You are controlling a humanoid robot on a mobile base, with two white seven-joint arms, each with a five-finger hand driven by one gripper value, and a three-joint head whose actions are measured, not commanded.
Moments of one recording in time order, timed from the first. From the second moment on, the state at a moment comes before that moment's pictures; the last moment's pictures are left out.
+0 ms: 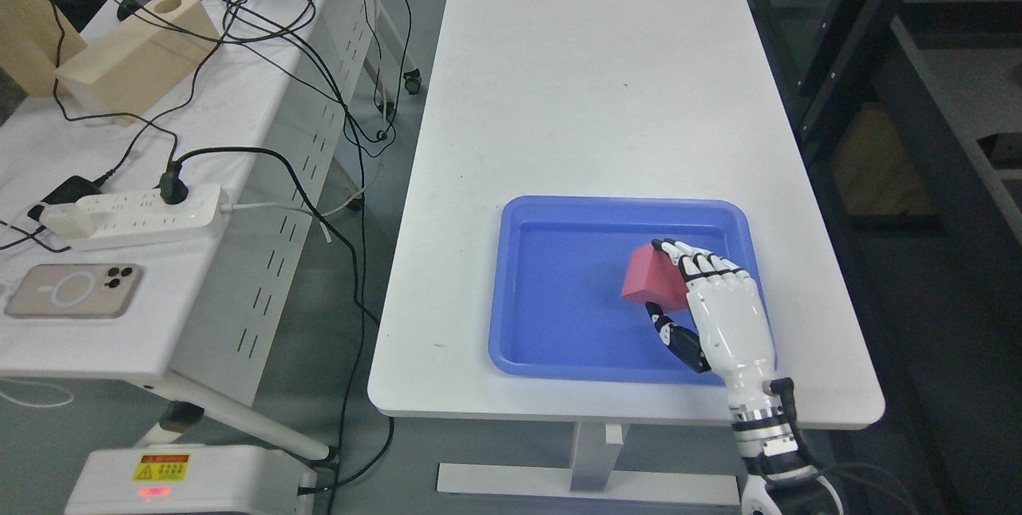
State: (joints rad) left arm 0.00 0.00 -0.08 0.00 0.13 0.01 0.18; right arm 0.21 0.00 0.13 -1.63 1.25 -0.28 -0.42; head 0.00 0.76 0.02
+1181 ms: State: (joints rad) left arm 0.00 0.00 -0.08 0.00 0.13 0.01 0.18; right arm 0.26 0.00 0.08 -1.63 0.77 -0.56 -0.25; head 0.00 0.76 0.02
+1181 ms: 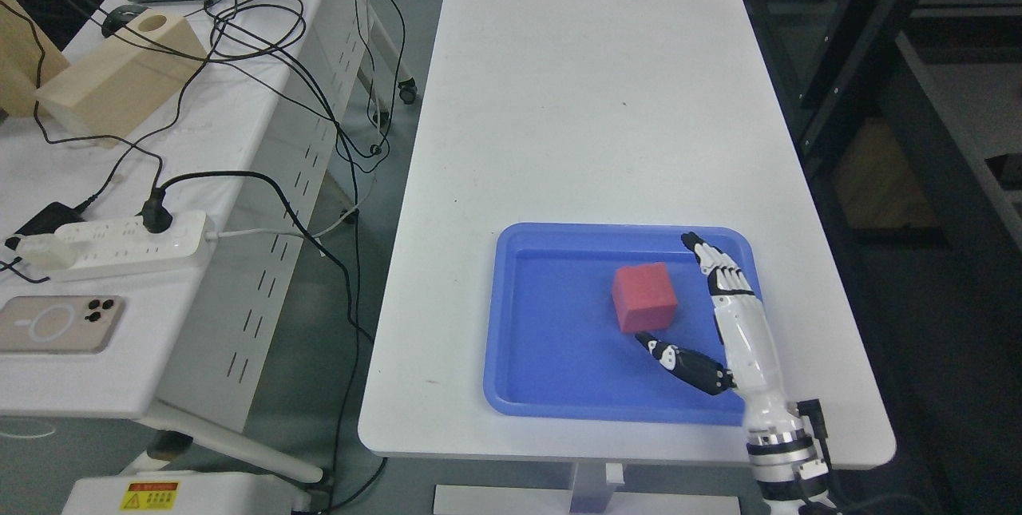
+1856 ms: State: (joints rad) left arm 0.00 0.00 -0.08 0.00 0.13 0.01 0.18; right arm 0.27 0.00 0.02 -1.64 0.43 -0.54 -0.12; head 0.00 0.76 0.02
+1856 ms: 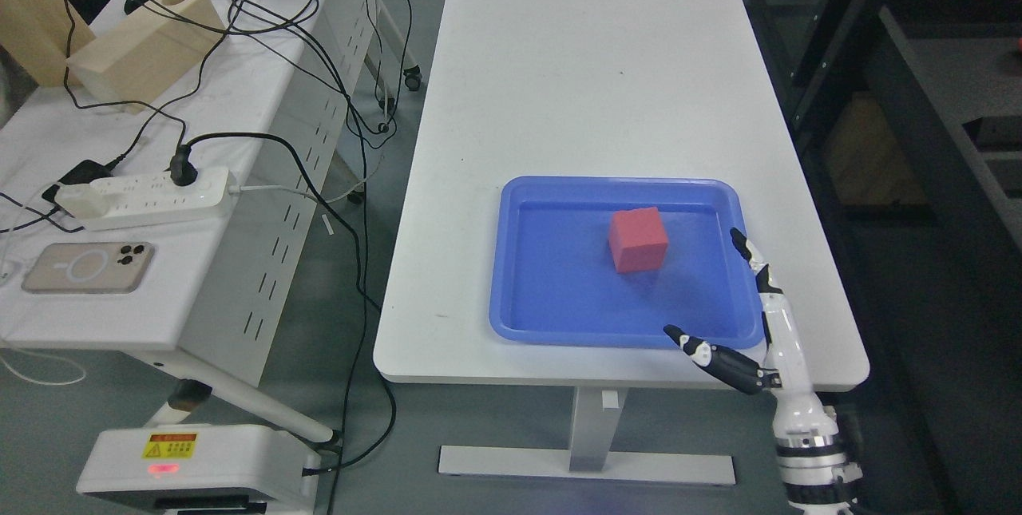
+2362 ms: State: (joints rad) left arm 0.00 0.00 -0.08 0.00 0.13 0.01 0.18; right arm 0.20 0.00 -0.02 -1.63 0.20 -0.29 0.12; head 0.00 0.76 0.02
